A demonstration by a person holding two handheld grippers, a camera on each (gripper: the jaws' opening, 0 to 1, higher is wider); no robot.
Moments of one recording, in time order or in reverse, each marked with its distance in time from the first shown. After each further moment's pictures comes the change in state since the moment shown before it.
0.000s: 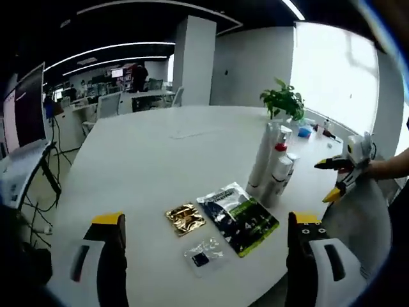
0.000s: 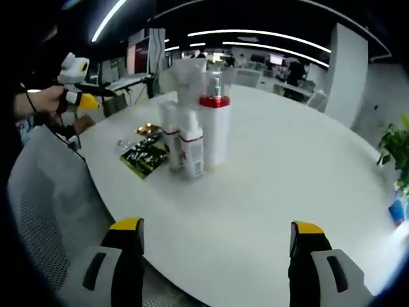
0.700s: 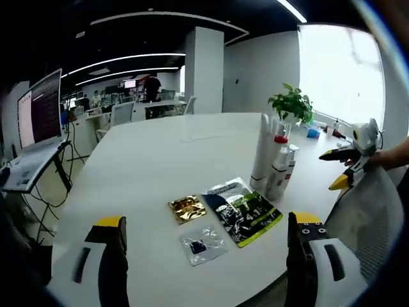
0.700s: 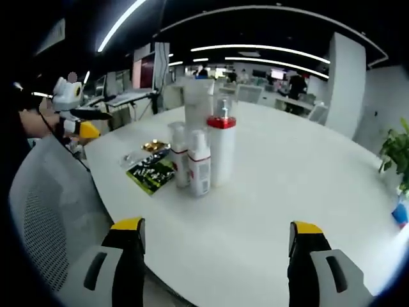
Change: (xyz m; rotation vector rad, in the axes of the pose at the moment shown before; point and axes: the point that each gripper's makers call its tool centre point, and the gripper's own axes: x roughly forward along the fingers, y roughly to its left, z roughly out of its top) left arm -0.006 0.000 -0.032 0.013 -0.007 0.116; right arm -0.006 0.010 0.020 0.016 -0.104 0.010
